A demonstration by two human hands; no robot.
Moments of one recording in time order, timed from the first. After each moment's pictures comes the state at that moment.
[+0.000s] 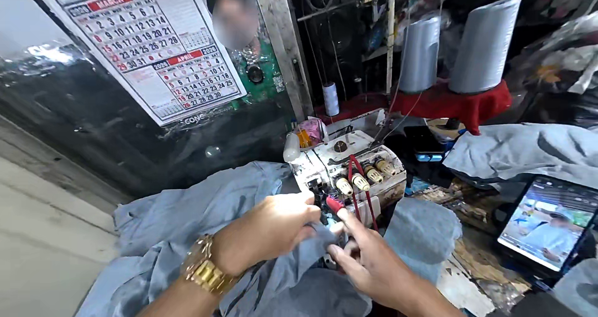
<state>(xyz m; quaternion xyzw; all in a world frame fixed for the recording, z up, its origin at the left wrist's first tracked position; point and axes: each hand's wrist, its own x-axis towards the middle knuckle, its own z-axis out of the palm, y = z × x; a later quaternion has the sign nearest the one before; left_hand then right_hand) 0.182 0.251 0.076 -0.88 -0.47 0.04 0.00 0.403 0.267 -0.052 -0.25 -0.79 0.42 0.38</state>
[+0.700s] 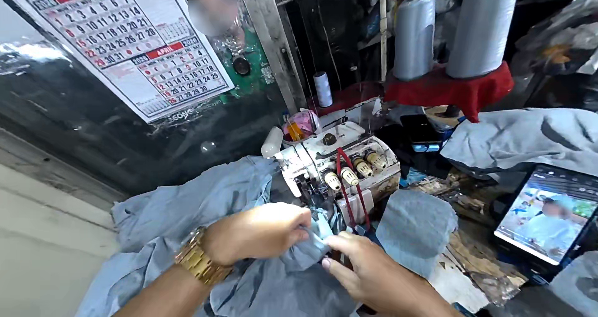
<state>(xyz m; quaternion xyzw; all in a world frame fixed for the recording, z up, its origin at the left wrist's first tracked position) 0.196 0.259 0.075 -0.81 -0.54 0.16 -0.17 0.416 0.266 -0.057 -0.29 -0.83 0.43 0.20</state>
